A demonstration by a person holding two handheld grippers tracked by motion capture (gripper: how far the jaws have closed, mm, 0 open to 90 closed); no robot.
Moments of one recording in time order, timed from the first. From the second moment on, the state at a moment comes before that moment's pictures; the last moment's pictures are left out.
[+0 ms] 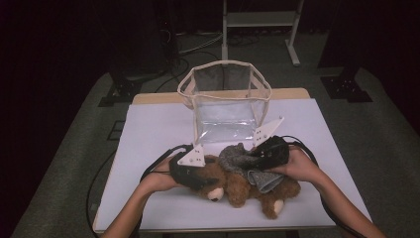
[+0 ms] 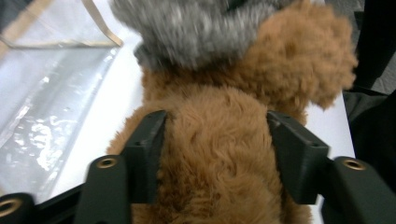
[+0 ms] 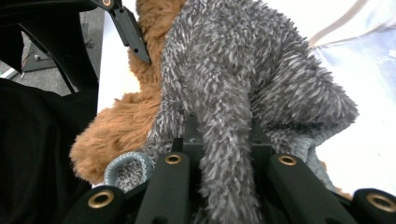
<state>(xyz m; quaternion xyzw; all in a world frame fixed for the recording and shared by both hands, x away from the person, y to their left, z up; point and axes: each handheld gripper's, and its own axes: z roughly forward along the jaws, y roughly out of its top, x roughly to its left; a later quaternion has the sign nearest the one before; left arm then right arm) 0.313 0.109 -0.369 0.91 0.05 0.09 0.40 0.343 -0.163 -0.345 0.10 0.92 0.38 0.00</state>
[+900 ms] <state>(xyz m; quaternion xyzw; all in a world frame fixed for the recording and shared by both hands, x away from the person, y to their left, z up) 0.322 0.090 -0.382 0.93 0.07 0.05 0.36 0.324 -0.203 -0.361 0.13 0.90 0.41 0.00</state>
